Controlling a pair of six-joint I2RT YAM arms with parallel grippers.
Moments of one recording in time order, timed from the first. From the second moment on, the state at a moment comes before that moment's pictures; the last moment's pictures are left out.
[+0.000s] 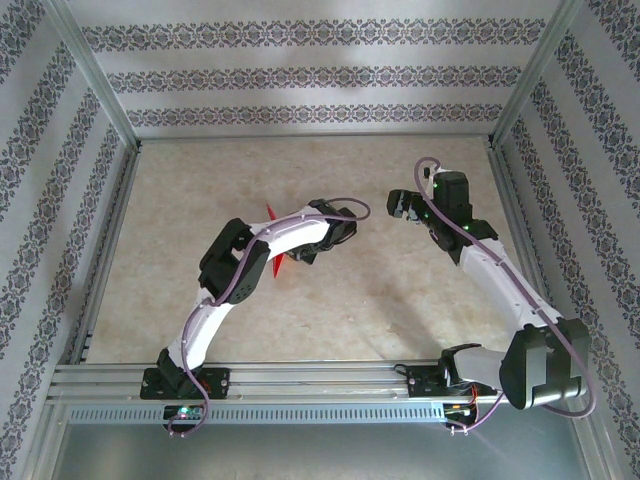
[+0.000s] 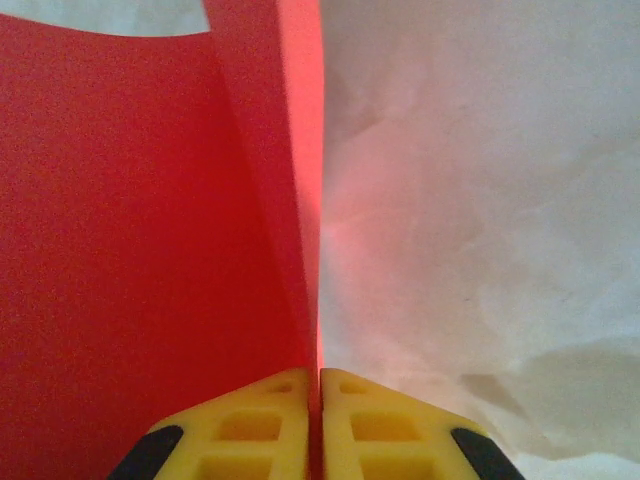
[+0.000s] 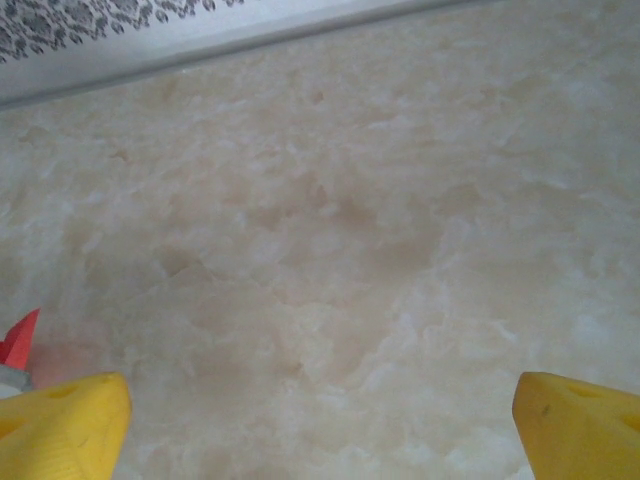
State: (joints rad) left arm -0.76 2.30 1.80 -1.29 -0.62 -0.53; right arm 0.17 1.24 0.92 -0.32 -0.05 0.31
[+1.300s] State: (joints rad) left arm -0.75 1.78 1.49 -0.75 0.01 -0.64; right arm 0.13 1.24 0.92 -0.31 -0.17 0.37
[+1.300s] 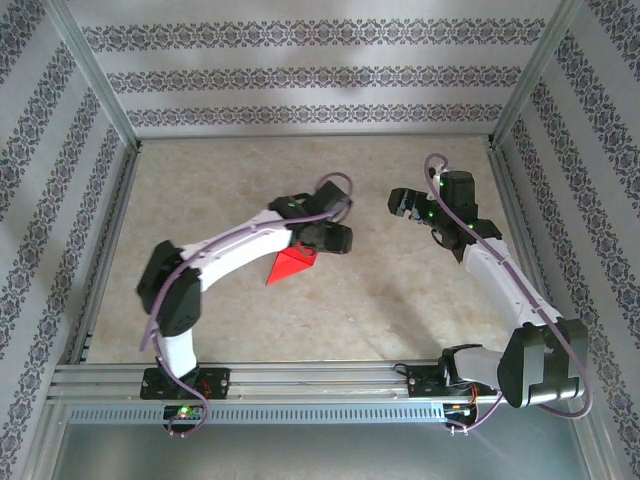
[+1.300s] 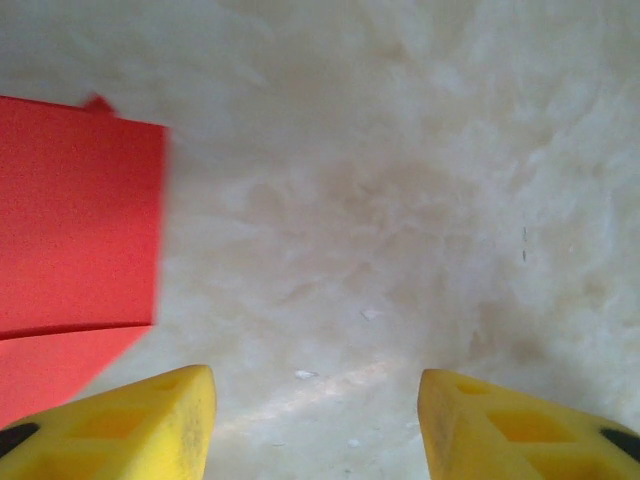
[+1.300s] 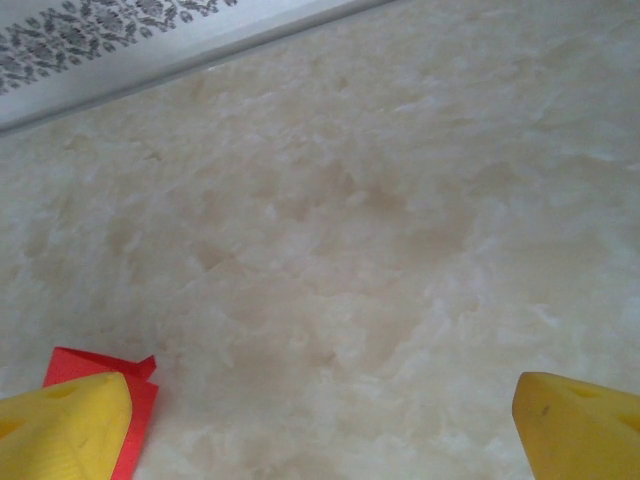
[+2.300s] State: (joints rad) left arm -0.48 1.78 1.06 -0.46 0.11 -0.74; right arm 0.37 1.52 0.92 -0.18 -0.39 0.58
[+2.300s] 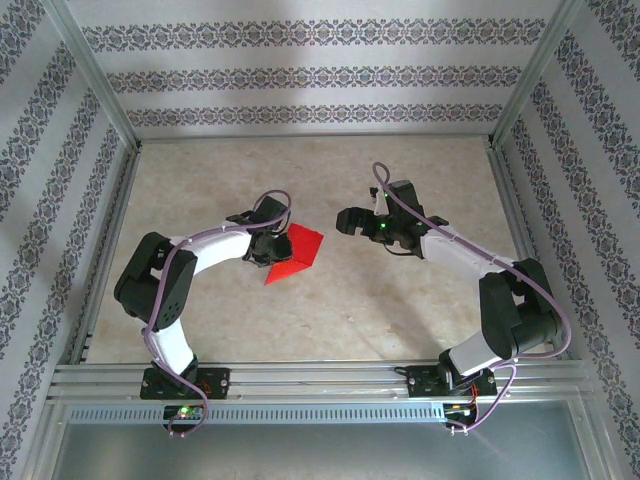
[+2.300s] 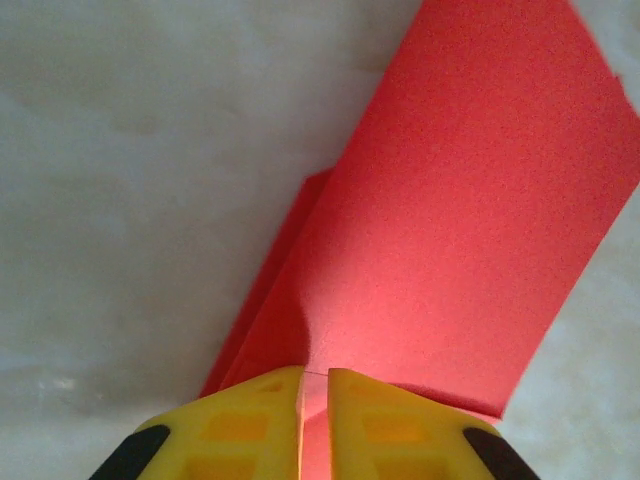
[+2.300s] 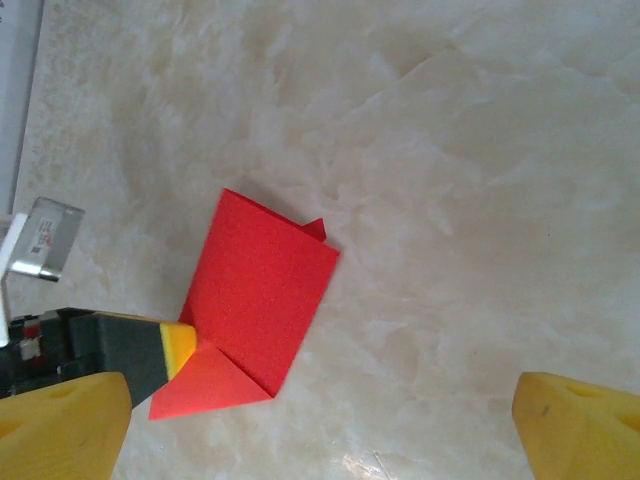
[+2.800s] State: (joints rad) left arm -0.47 1.79 1.01 -0.39 0.16 -0.90; right arm 0.37 1.53 0.92 -0.18 -0.40 0.59
